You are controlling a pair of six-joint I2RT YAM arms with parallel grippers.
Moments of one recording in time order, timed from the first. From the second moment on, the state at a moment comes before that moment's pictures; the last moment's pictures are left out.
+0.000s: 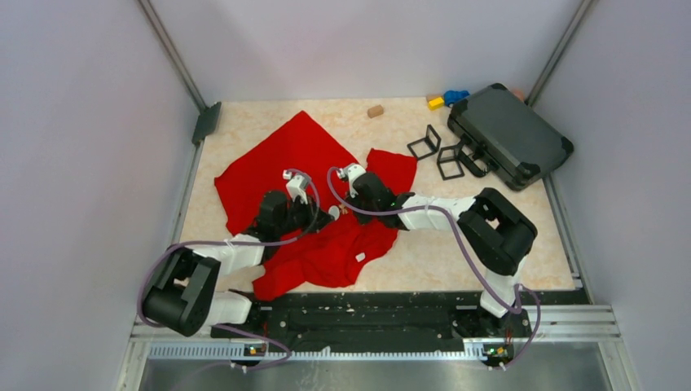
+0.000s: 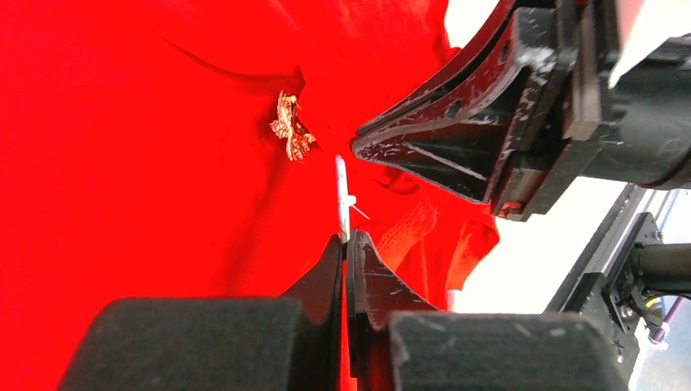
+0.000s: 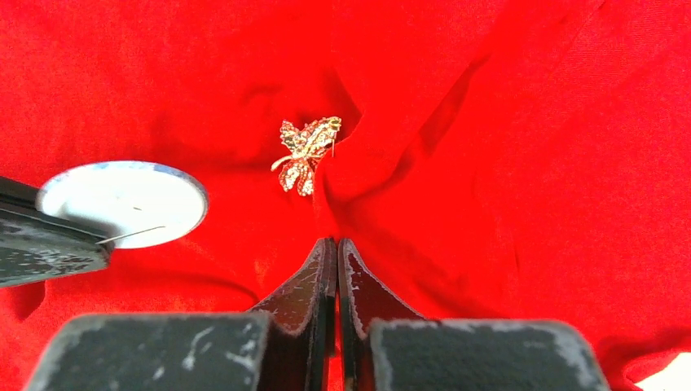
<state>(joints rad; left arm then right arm) -0.38 1.30 0.38 0.51 0.45 -0.46 0.85 1.83 1.06 0.02 0.09 0.16</state>
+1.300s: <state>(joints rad) -0.50 1.50 0.50 0.43 0.26 -0.61 0.85 1.73 0.94 0.15 0.05 0.23</state>
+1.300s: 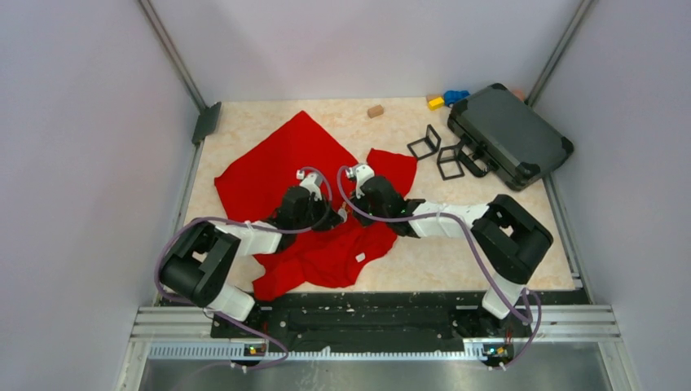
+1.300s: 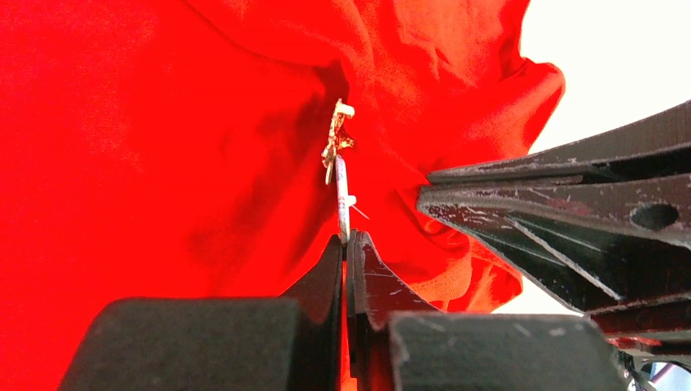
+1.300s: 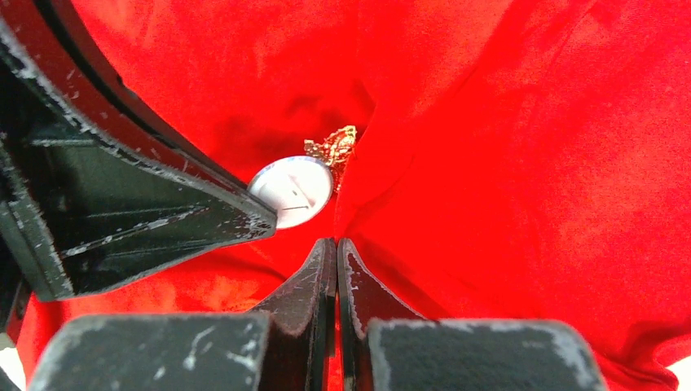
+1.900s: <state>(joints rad) -0.51 1.56 0.52 0.46 0.28 -0.63 0.85 1.72 0.91 0.20 -0.06 0.22</state>
